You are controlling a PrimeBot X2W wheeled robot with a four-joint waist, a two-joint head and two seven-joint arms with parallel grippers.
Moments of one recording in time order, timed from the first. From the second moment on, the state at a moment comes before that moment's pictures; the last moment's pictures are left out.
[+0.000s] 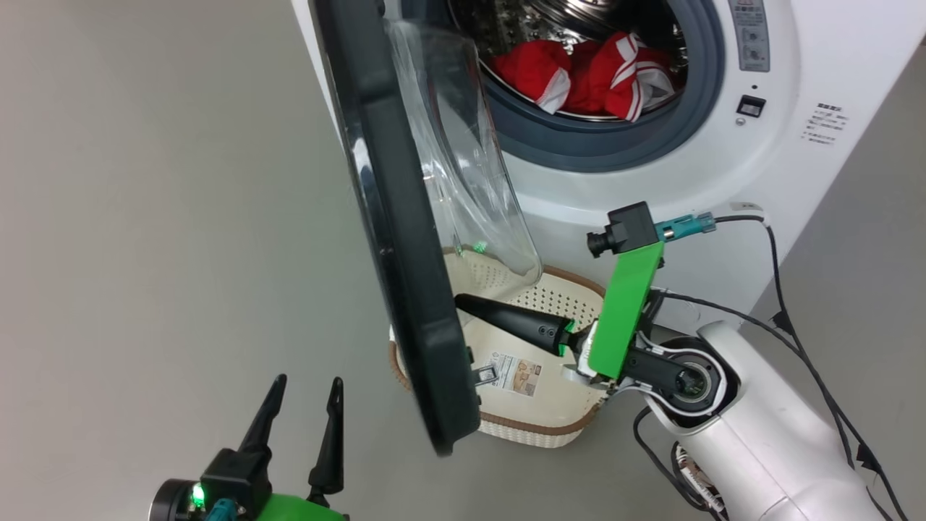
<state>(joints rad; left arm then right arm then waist) -0.08 0.03 -0.26 0.21 -0.20 0.01 -0.25 -0.62 -0.18 0.54 0.31 1.55 0.13 0.59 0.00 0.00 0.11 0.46</state>
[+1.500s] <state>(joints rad) -0.08 0.03 -0.18 0.25 -0.19 -0.03 -0.25 -0.42 -0.38 0.54 0.42 1.44 0.13 0.21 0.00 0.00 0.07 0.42</state>
